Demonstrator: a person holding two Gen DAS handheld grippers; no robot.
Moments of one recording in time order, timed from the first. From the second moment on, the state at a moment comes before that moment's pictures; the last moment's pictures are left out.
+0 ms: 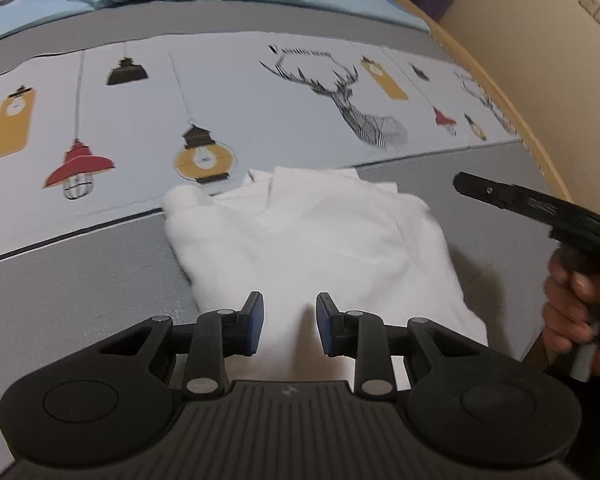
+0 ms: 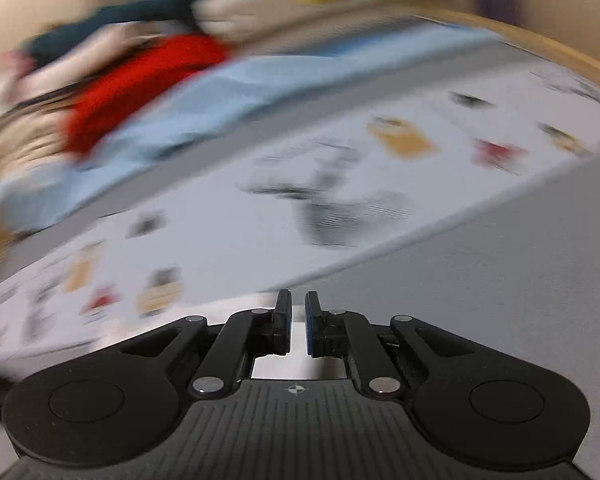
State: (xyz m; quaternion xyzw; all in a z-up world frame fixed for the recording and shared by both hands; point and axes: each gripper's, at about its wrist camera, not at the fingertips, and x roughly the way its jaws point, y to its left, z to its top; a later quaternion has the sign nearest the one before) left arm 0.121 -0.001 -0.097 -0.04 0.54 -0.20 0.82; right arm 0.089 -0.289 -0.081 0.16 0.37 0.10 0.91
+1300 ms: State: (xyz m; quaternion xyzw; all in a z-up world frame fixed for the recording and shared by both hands) left arm 0.152 0.058 -0.132 -0.15 0.54 -0.13 0.82; right arm 0.128 -0.269 -0.141 0.27 0.49 0.10 0.83
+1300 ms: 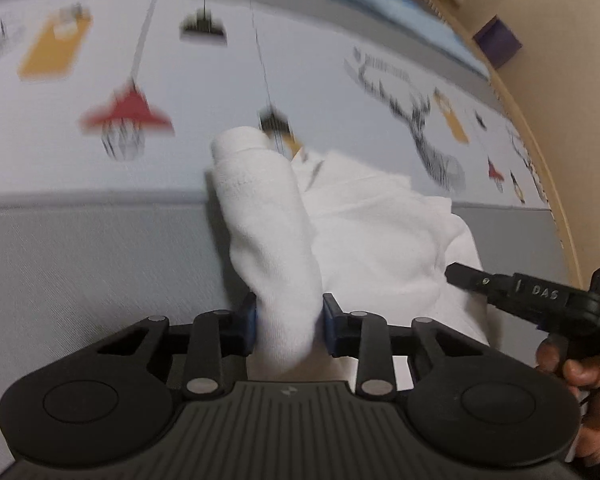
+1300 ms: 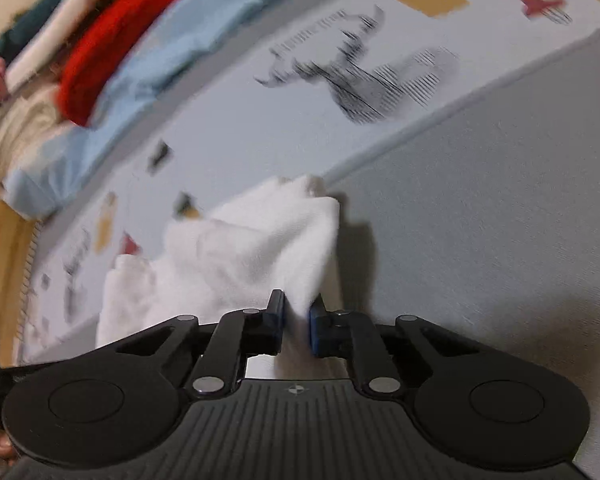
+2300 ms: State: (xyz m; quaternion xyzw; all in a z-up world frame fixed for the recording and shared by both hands) left arm 0.126 0.126 -0.123 -0.09 0.54 -0.07 0.83; right arm 0.139 -0.171 -0.115 0.10 0.50 0.16 0.85
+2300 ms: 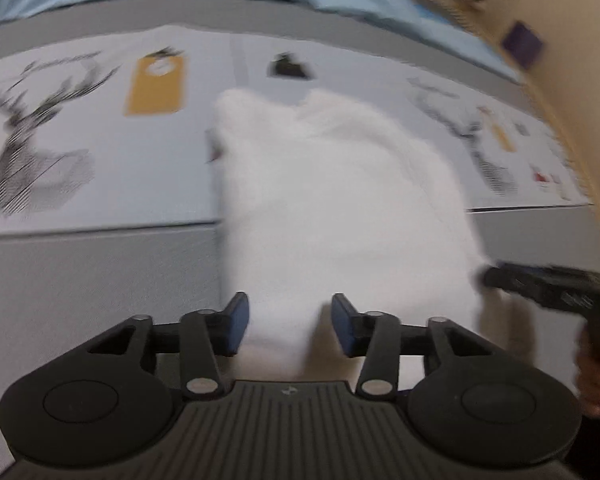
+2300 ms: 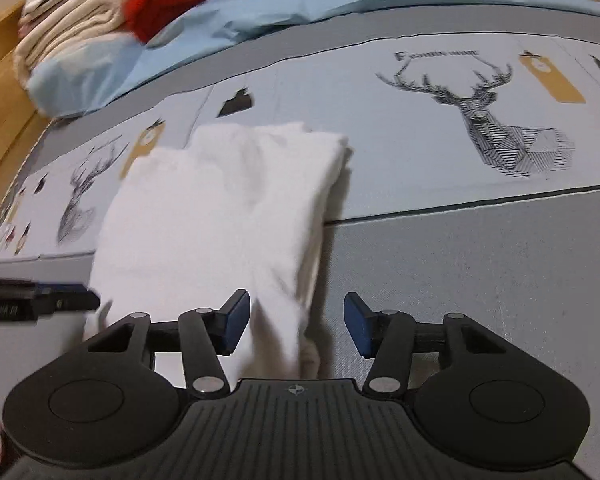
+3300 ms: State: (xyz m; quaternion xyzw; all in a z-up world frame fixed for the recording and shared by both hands) left arm -0.016 0.073 -0.020 0.07 0.42 0.00 0.91; right arm 0.037 -0.234 -0.013 0.05 0.39 0.09 0.91
